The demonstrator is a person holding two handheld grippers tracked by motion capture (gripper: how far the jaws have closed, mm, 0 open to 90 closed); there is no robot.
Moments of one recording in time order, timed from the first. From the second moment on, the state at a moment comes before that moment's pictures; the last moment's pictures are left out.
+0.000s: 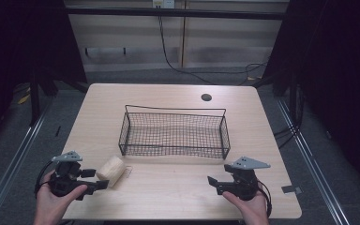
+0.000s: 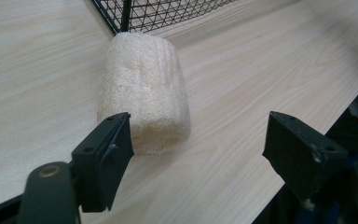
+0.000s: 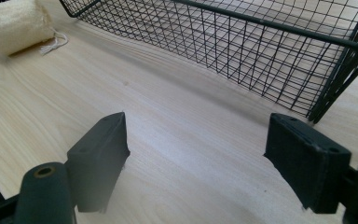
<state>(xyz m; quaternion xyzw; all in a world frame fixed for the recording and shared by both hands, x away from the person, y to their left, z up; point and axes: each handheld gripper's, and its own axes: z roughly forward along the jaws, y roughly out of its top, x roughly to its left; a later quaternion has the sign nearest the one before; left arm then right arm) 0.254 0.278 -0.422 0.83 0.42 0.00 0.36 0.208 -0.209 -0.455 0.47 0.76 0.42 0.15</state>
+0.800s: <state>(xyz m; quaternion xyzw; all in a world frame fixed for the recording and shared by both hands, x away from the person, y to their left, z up) 0.304 0.259 -0.397 0.87 0.43 -0.03 0.23 0.211 -0.206 -0.458 0.47 0.76 0.42 0.13</state>
